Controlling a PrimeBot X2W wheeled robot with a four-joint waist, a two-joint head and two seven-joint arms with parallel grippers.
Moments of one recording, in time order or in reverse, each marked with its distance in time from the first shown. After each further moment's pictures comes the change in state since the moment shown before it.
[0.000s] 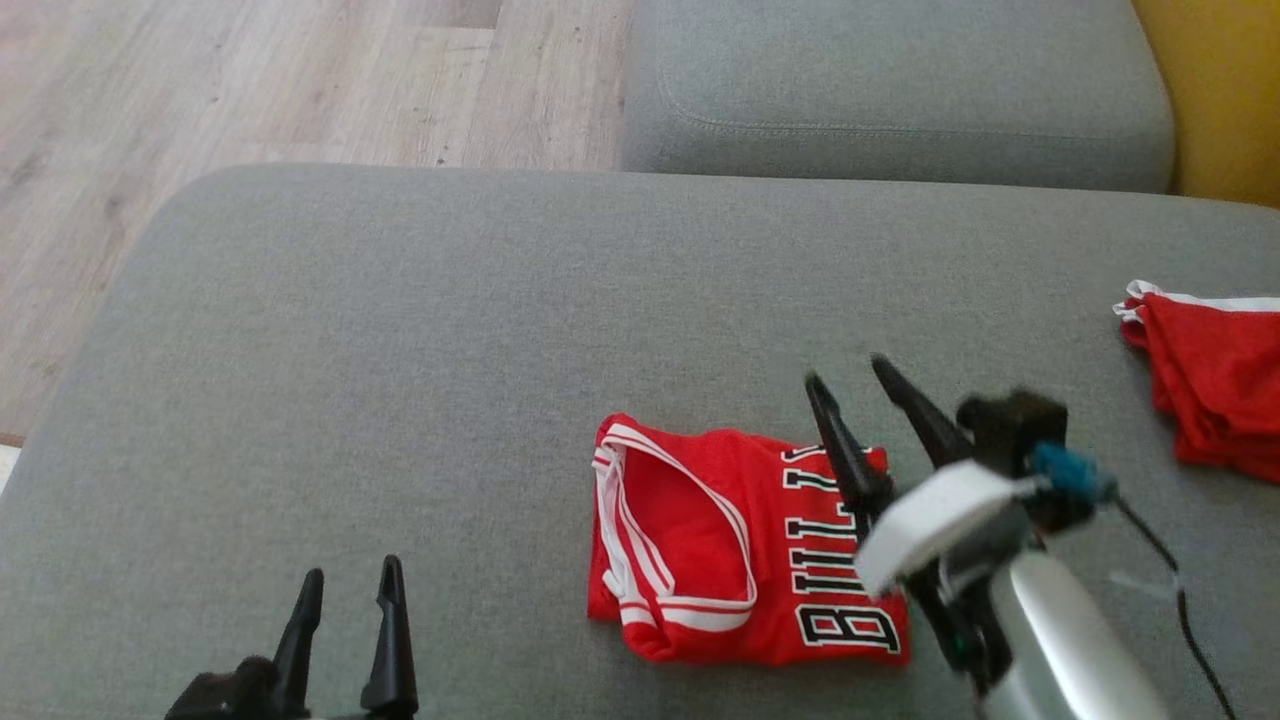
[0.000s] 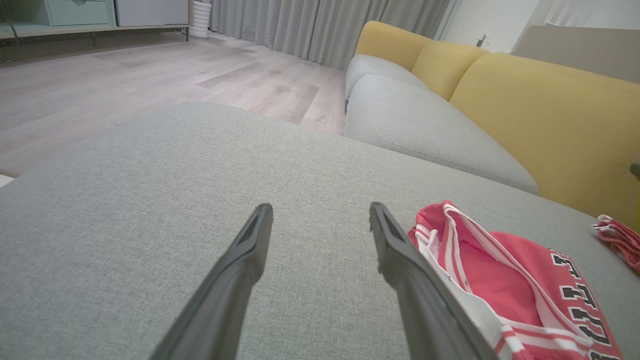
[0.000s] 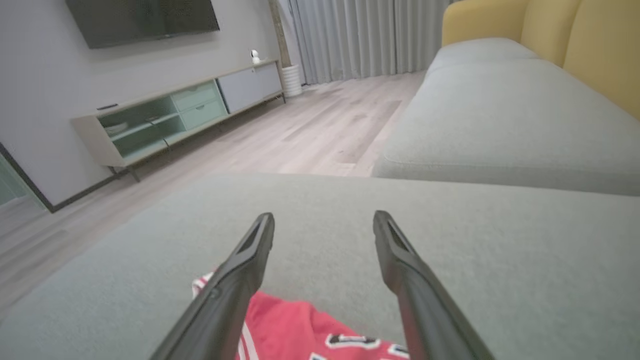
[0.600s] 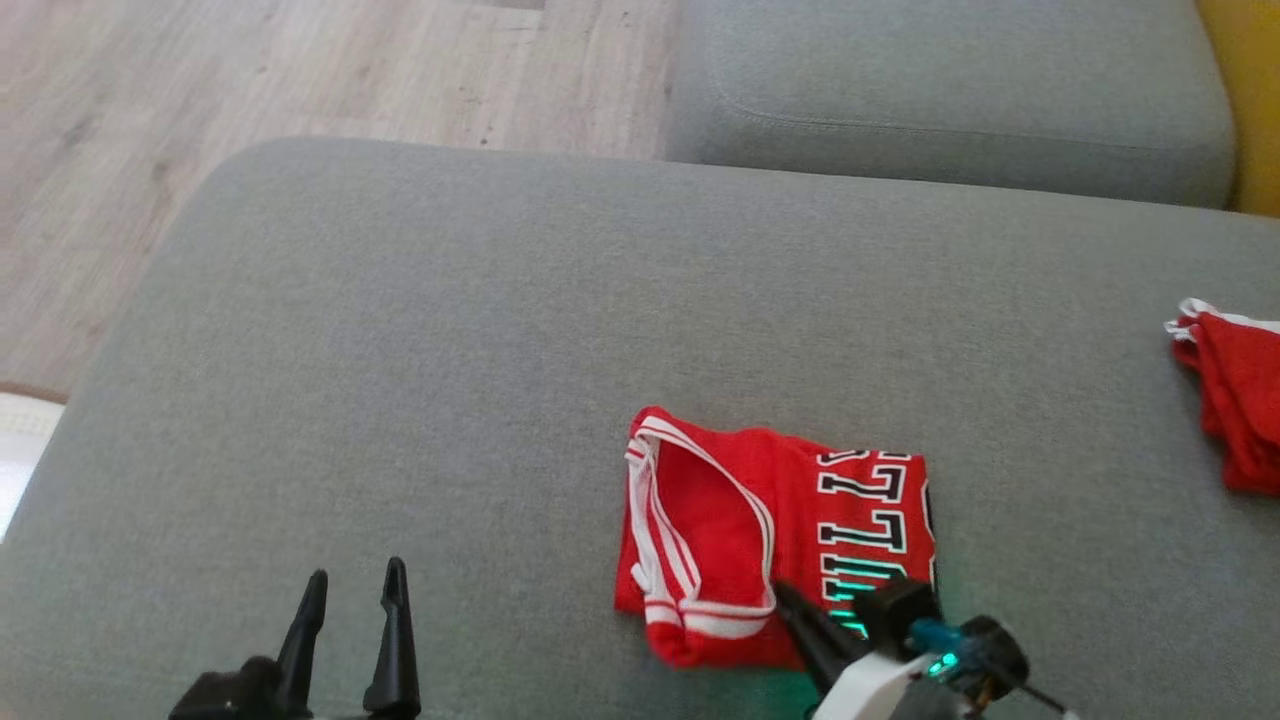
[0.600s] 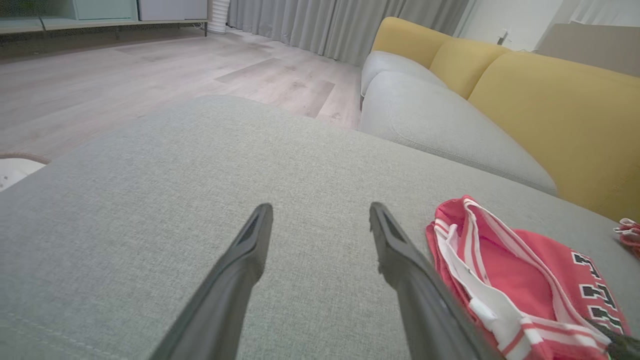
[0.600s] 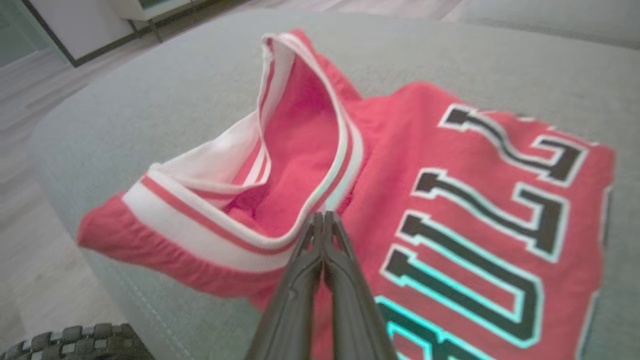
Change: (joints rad) left arm -0.001 0.004 -0.008 0.000 0.002 0.000 0.009; right arm 0.212 0.004 0.125 0.073 -0.174 0.000 -0.001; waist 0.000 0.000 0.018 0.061
